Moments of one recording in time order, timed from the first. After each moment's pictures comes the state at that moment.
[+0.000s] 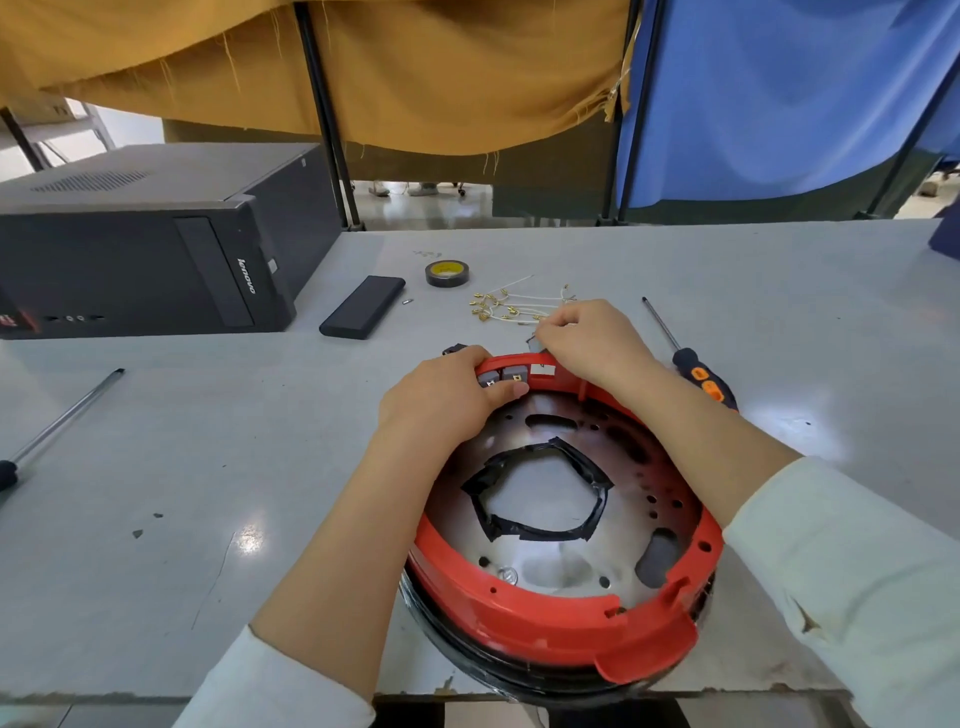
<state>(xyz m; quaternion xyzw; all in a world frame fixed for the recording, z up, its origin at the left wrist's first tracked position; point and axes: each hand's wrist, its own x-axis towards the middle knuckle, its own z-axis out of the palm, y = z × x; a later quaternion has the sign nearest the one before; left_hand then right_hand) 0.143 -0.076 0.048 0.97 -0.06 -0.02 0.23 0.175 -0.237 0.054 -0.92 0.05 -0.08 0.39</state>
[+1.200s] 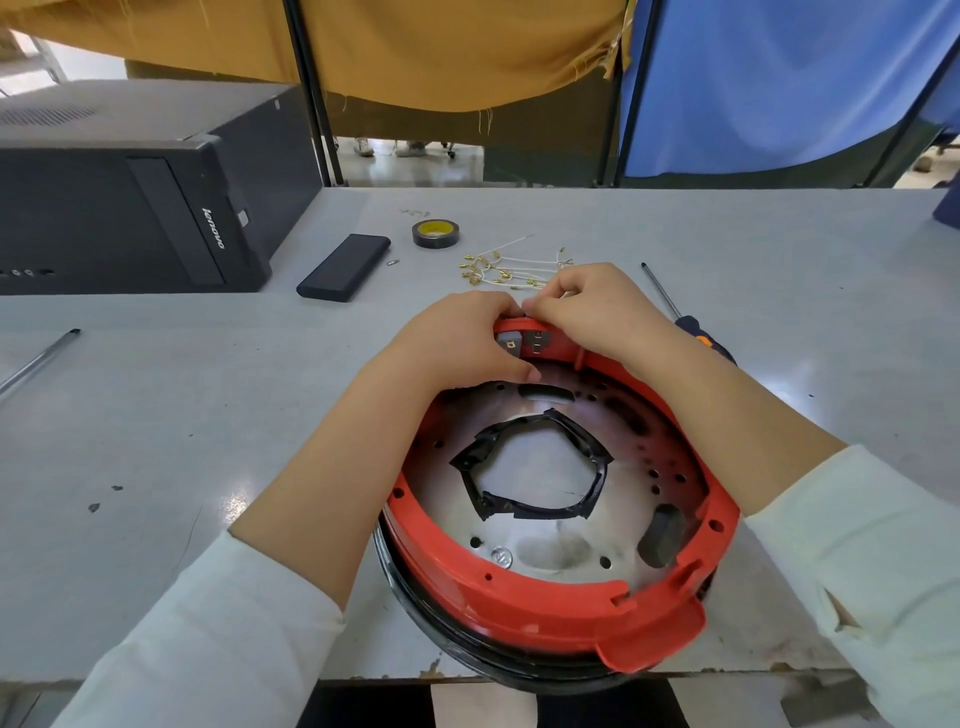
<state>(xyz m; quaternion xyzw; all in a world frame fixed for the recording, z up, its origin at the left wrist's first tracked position) 0.167 -0.086 0.052 0.95 -0.20 -0.03 0.24 0.168 -0.242 0.057 -0.91 0.00 -0.05 0.41</state>
